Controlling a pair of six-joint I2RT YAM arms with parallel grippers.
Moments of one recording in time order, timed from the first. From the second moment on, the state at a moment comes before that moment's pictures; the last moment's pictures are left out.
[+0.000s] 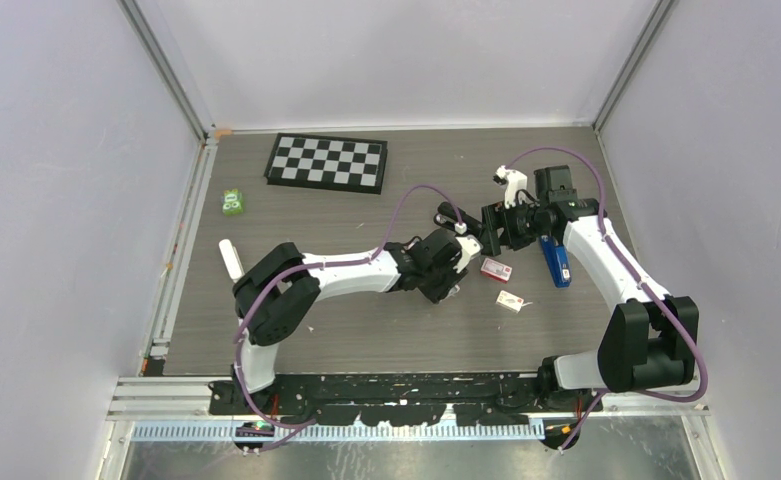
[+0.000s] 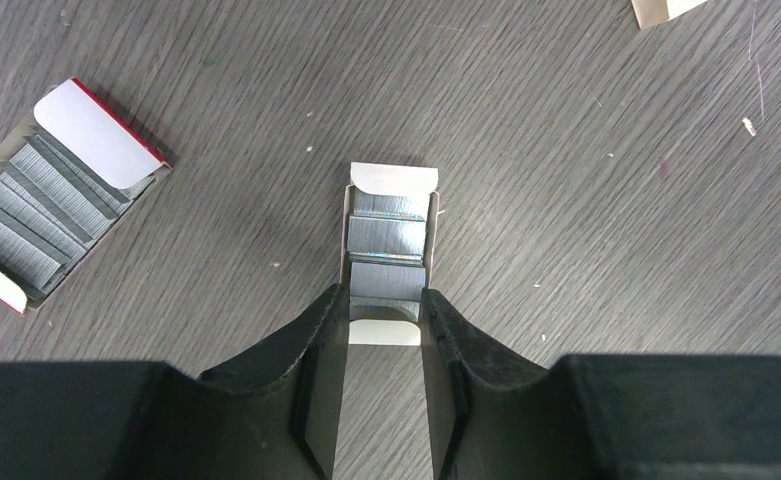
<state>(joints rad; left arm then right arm) -1.03 1.93 1.29 -0.27 0.01 -0.10 0.11 1.36 1.03 -0.67 -0.55 -0.17</state>
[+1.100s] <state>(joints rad) -1.03 1.94 1.31 -0.29 0.02 -0.11 0.10 1.37 1.04 -0.68 -0.55 -0.18</state>
